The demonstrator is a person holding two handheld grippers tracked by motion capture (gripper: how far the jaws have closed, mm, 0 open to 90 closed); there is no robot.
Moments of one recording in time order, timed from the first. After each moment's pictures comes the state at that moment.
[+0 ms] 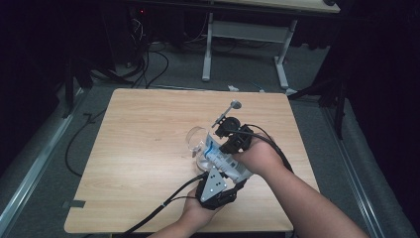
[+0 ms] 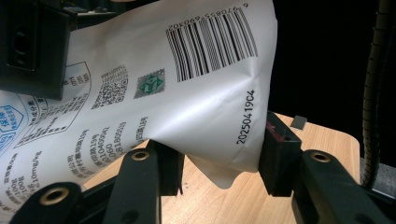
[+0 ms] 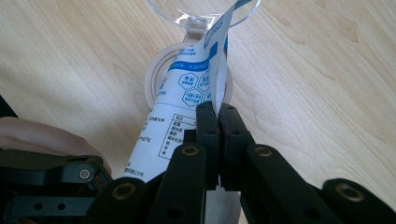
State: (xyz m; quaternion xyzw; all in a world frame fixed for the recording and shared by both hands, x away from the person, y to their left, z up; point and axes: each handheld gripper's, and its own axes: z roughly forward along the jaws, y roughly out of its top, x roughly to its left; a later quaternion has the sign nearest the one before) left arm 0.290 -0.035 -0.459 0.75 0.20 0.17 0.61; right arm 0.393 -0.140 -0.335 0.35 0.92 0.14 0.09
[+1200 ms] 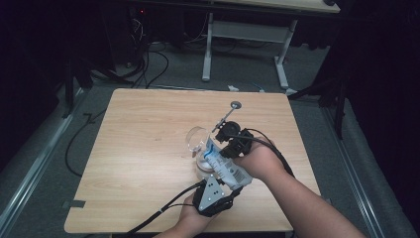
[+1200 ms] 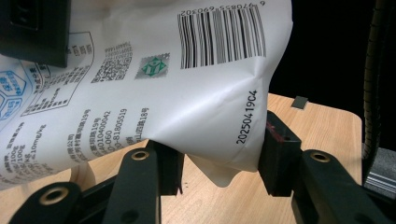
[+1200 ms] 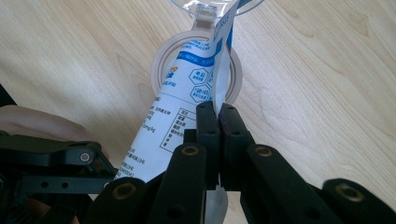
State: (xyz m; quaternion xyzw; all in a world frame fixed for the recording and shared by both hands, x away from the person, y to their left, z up) left arm 0.279 -0.028 -0.478 0.76 0.20 0.17 0.60; right arm 0.385 -0.141 -0.341 0.34 0.92 0.14 0.08
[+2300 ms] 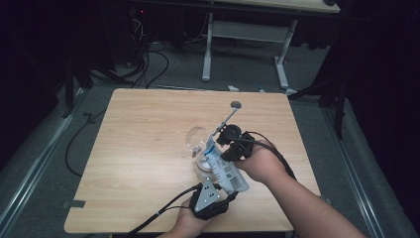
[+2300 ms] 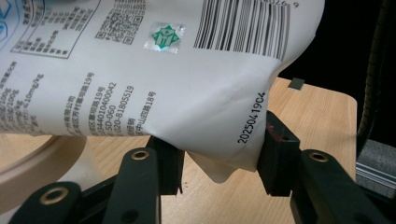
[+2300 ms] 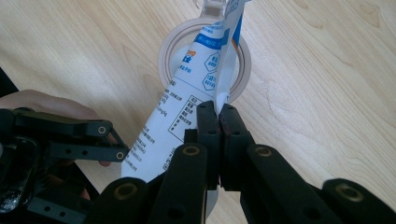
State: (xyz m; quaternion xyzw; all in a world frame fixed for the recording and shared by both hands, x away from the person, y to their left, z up) left arm 0.279 -0.020 -0.501 0.77 0.21 0.15 0.58; right arm 0.379 -0.143 -0.344 0.34 0.93 0.14 0.07
